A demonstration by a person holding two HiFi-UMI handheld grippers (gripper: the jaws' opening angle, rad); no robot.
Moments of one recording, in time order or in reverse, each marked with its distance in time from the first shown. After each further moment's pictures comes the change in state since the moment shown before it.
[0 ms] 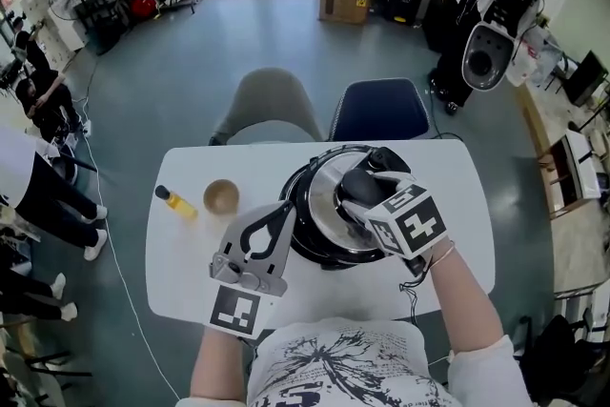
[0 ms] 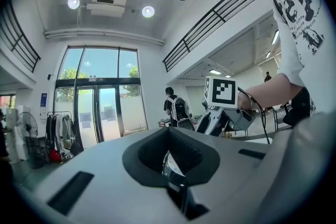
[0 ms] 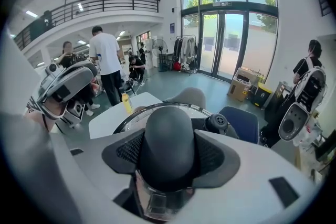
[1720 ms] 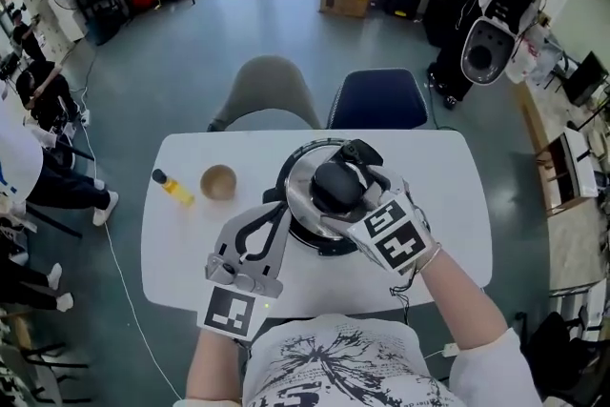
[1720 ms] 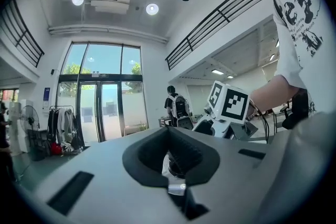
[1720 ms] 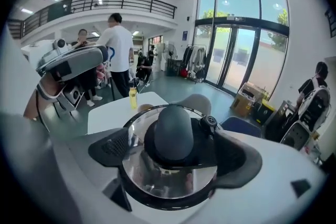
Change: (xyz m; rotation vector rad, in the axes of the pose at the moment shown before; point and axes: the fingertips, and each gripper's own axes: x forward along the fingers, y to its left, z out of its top) left arm -0.027 -0.020 -0.001 -0.052 0.029 0.024; right arm 0.004 0.038 -0.021 -0.154 -0.076 -0.003
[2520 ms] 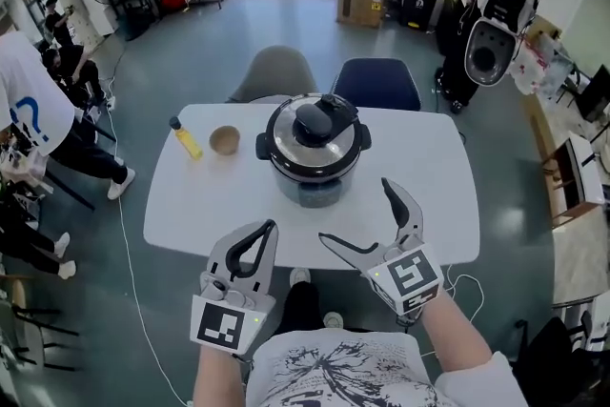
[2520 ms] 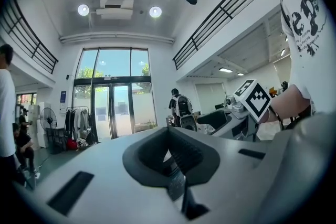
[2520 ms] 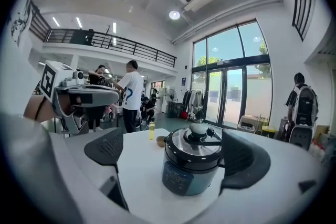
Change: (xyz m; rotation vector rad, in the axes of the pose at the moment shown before) left arm -0.184 -0.226 0.029 0.005 0.026 0.138; right arm -0.243 0.141 -0.123 -0.005 -0.538 -0.012
